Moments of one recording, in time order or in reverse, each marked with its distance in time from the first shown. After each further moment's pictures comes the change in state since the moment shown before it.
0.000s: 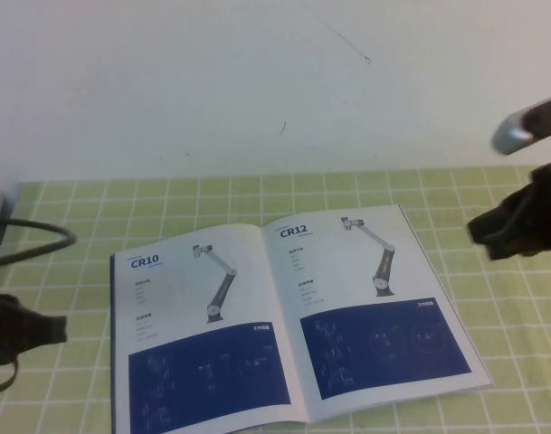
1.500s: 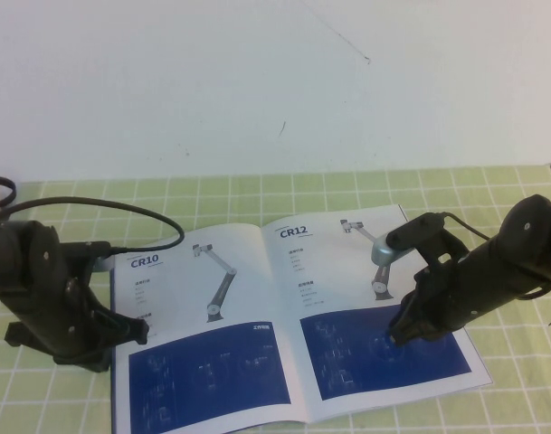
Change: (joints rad) right arm 0.213 0.504 -0.044 -0.026 -0.156 0.007; left arm -0.121 0.755 -0.287 0.154 0.040 -0.210
